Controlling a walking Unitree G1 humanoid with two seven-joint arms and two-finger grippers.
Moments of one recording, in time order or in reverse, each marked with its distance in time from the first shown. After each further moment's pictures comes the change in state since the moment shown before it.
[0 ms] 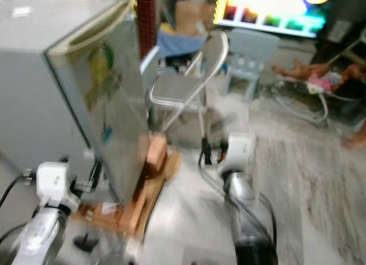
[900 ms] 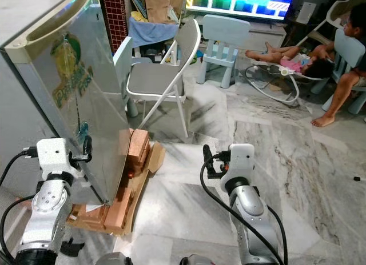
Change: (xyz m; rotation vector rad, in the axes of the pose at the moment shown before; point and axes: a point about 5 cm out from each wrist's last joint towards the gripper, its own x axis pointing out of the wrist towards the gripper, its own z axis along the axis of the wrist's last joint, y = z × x) left arm 0.070 0.033 0.010 0.036 -0.027 0.303; right arm -0.029 0.007 0.007 -0.078 0.013 0.071
